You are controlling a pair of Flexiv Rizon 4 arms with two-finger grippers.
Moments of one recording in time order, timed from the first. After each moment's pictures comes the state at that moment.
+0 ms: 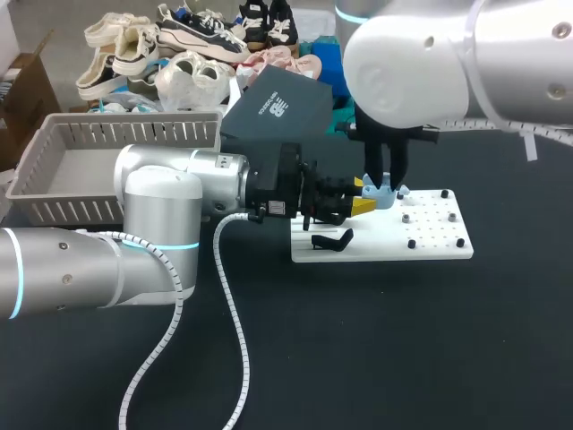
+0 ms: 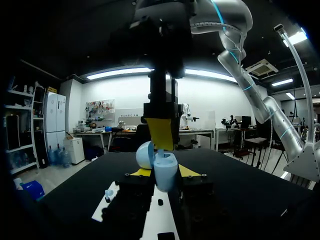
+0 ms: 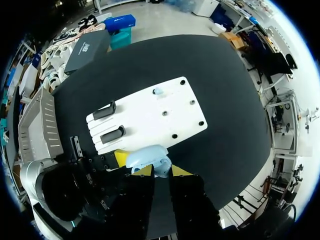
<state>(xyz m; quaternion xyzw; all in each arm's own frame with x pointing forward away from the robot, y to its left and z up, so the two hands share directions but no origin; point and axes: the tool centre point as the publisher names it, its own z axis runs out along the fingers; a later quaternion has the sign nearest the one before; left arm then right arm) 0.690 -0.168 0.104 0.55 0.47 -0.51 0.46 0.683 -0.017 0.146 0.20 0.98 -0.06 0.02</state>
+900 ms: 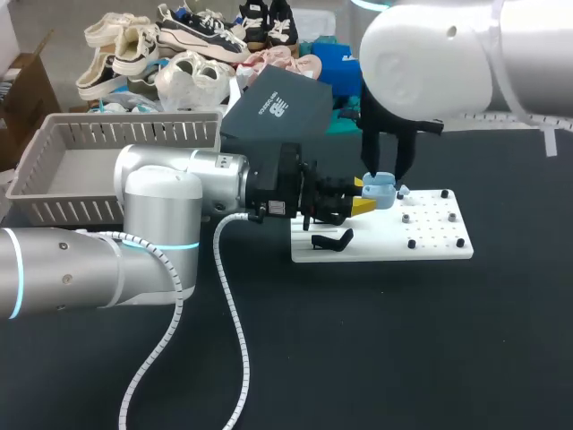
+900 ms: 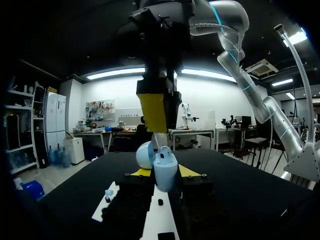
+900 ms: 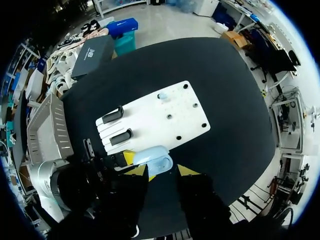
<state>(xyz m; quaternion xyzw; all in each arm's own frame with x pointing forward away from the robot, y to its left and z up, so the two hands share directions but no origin) 0.690 -0.168 0.104 0.55 0.47 -0.51 0.47 0.687 -0.016 0.166 0.21 0.98 -0.03 0.03</state>
